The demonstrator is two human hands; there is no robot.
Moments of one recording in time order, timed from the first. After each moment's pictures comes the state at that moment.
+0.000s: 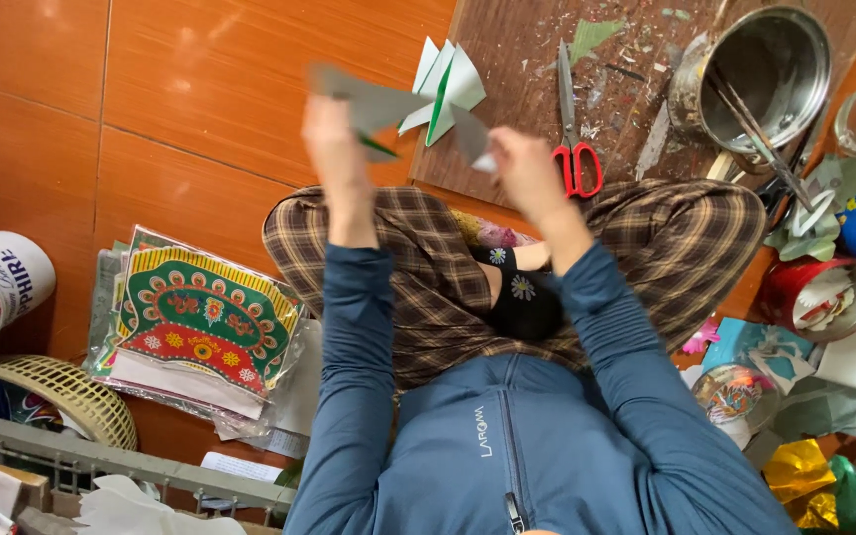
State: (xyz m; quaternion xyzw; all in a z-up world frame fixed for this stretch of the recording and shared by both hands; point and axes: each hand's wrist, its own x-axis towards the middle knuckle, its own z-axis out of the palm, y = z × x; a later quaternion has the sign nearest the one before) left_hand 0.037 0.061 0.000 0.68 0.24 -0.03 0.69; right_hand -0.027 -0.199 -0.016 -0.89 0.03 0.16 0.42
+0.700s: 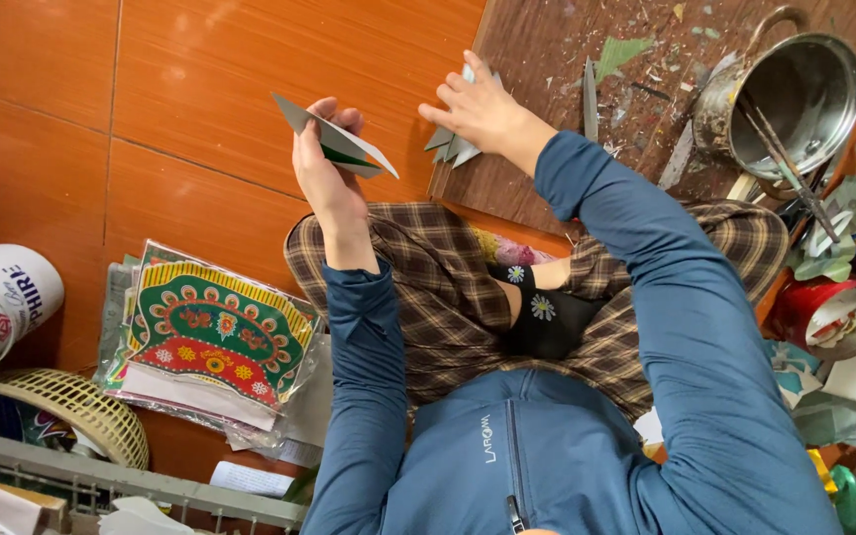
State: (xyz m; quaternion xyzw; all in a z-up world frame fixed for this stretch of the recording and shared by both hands) left_hand 0.054 0.095 0.021 0.48 0.29 0.03 0.83; right_hand 0.109 -0.160 -0.139 -0.89 -0.43 0.12 -0.05
